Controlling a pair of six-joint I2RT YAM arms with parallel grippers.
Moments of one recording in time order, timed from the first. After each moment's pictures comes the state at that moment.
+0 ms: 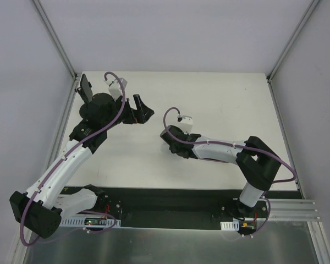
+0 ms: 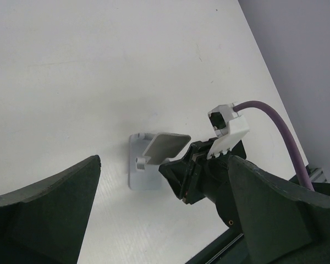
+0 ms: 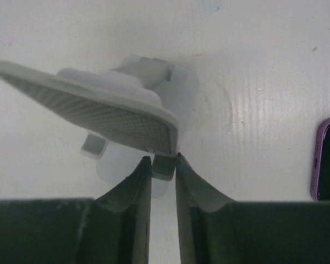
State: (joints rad) left arm -0.44 1.04 1.03 -0.31 0.21 -0.50; right arm 0.99 1.72 1.04 -0.35 0.57 0.97
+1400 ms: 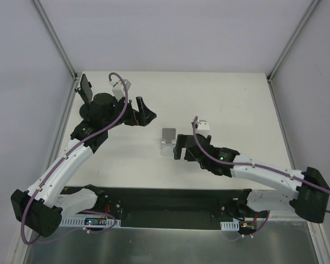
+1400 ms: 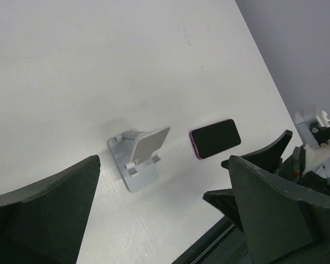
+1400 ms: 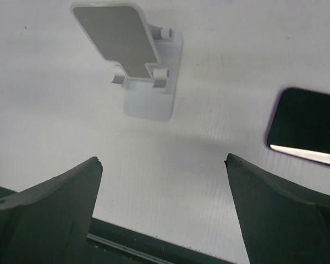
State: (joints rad) left arm -0.44 1.06 1.02 -0.31 0.29 -0.47; right arm 1.05 1.25 0.83 -0.36 0.47 0.76
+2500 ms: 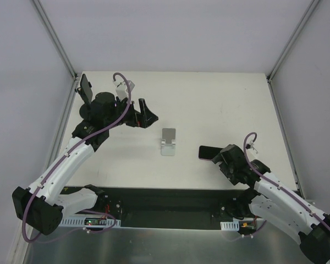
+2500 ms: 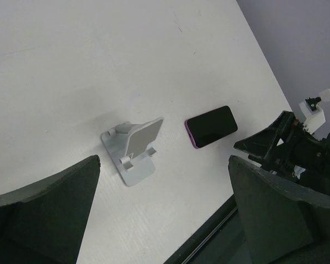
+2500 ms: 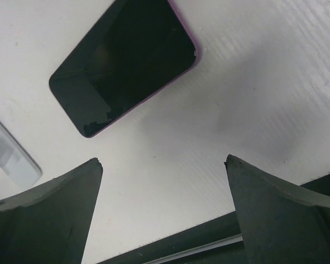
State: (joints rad) left arm -0.44 1.08 1.03 -0.32 0.36 -0.44; right arm 0.66 0.75 0.47 -0.81 0.38 1.34
